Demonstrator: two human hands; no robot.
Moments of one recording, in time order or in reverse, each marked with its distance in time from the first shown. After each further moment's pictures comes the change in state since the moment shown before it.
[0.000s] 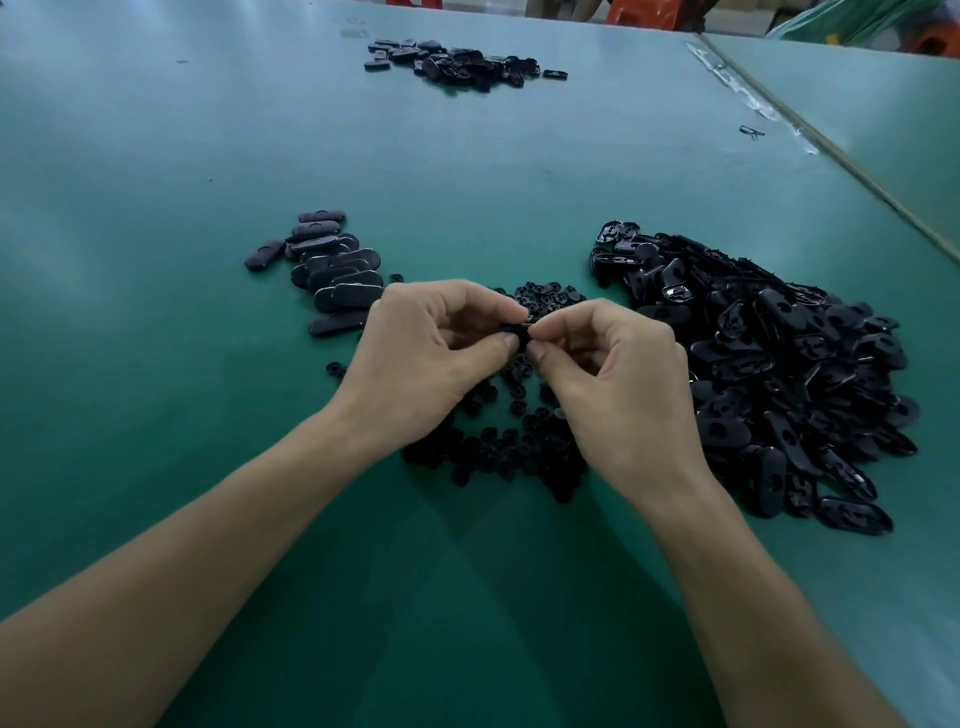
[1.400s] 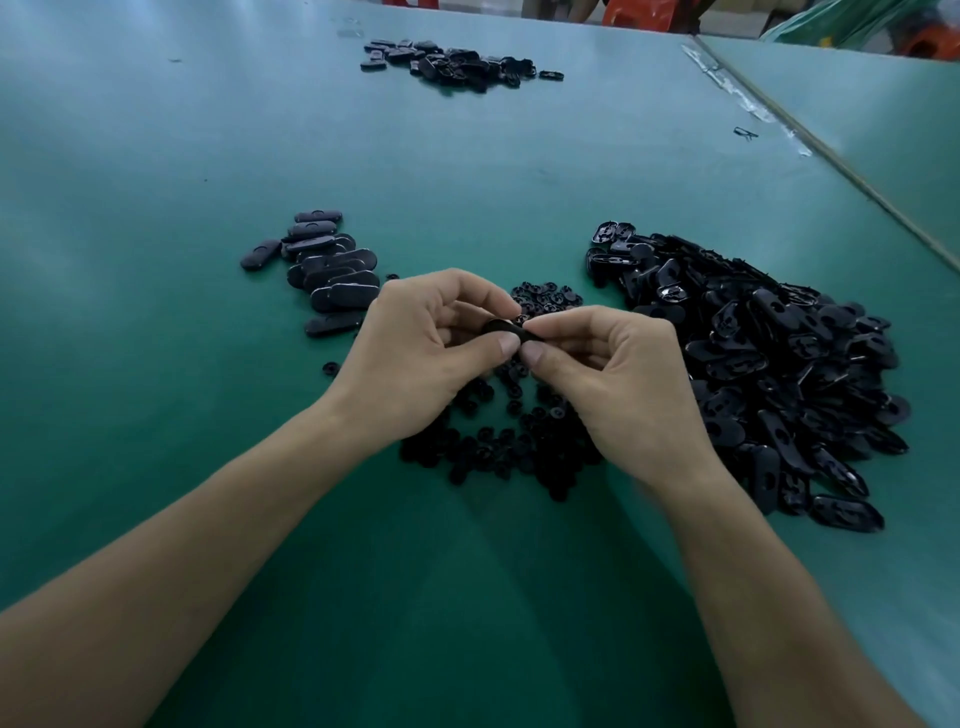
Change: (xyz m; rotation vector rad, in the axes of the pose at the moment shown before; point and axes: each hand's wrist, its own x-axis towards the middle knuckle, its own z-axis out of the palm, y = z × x) left_hand 0.004 -0.004 -0.005 -0.048 -0.070 -0.013; right_hand 0.006 0.008 -0.009 0.209 -0.112 0.102
